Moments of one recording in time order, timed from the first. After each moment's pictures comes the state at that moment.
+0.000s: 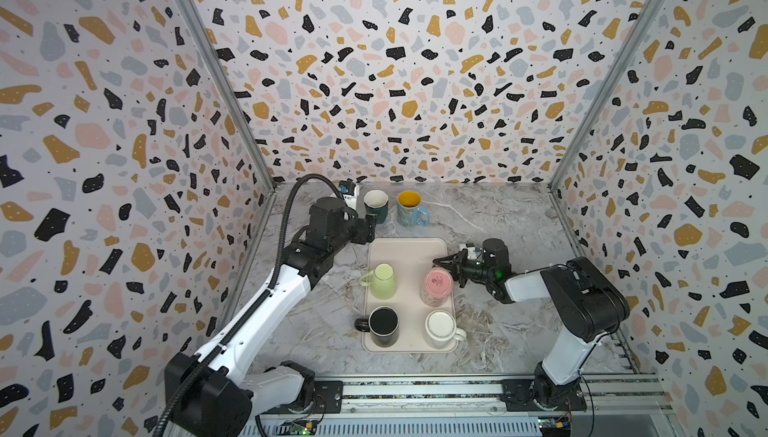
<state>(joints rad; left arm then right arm) -0.39 1.20 1.08 -0.33 -0.01 -0.14 0.39 1.76 0.63 0.76 -0.79 1.56</state>
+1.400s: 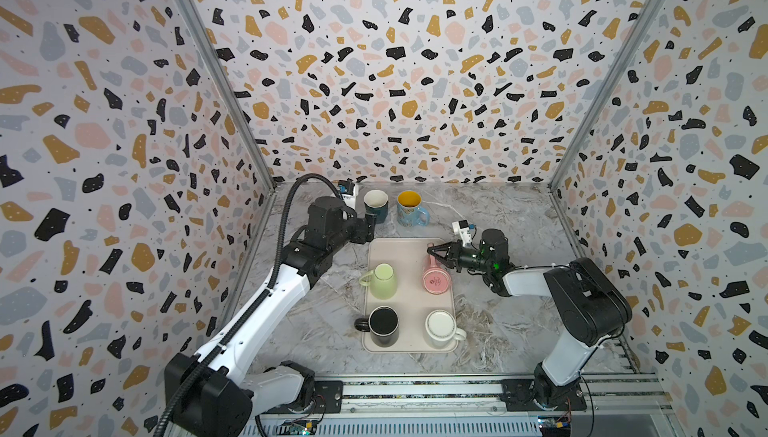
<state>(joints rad) -0.38 1.21 1.09 -0.33 0.02 -0.15 0.42 1.73 0.71 0.75 -0.80 1.09</state>
